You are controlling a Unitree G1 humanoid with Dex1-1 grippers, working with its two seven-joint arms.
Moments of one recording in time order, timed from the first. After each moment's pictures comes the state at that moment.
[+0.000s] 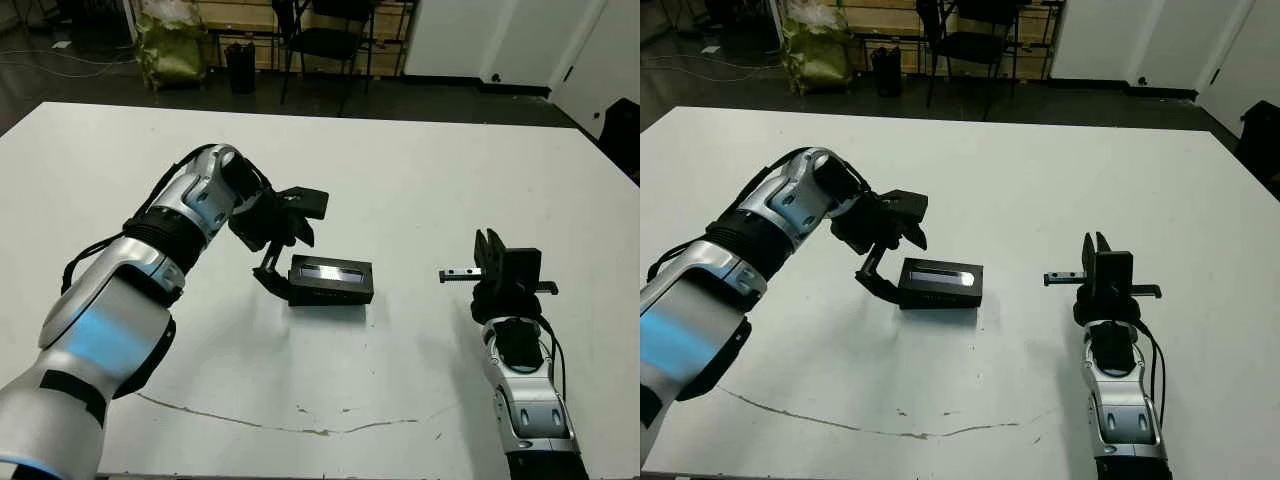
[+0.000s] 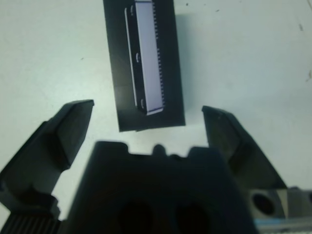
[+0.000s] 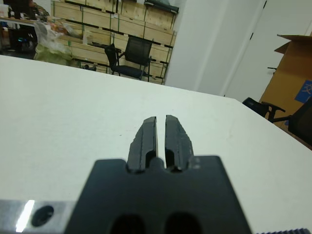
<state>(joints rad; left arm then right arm) -1.08 0.33 -0.56 0.88 0.23 0.04 -1.50 -0.07 -0.17 -0.06 0.01 -0.11 0.07 -0.06</state>
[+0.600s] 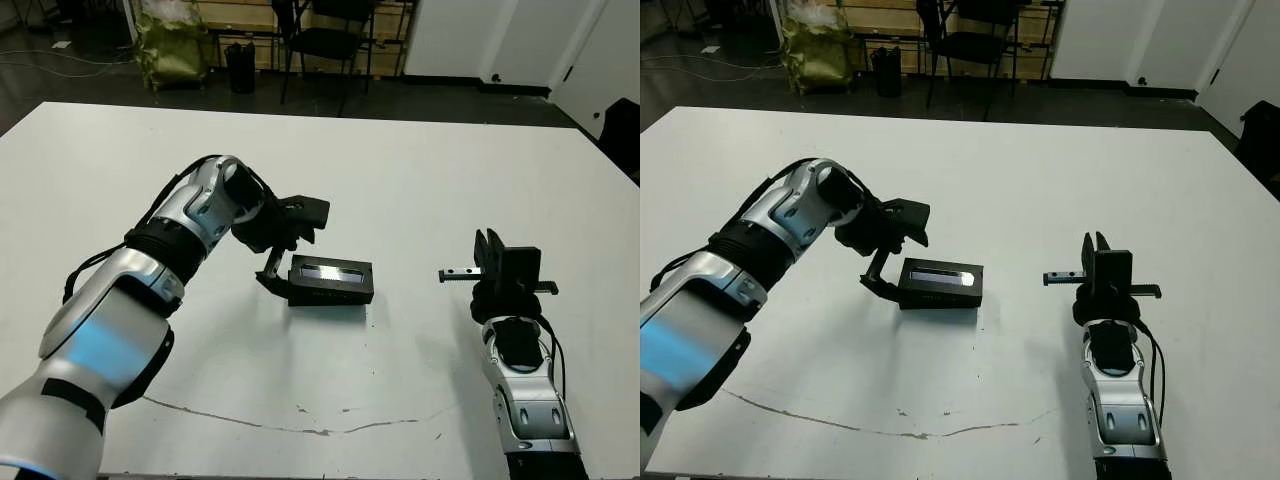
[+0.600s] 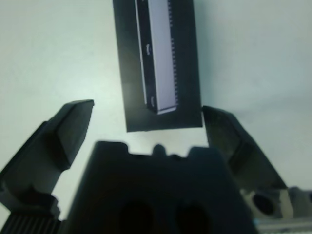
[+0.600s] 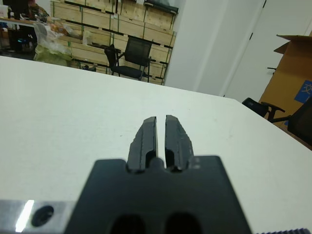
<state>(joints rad) -1.02 0.34 -0.56 0.83 0.28 0.03 -1.40 -0.07 -0.17 -0.06 0.01 -0.11 0.07 -0.06</state>
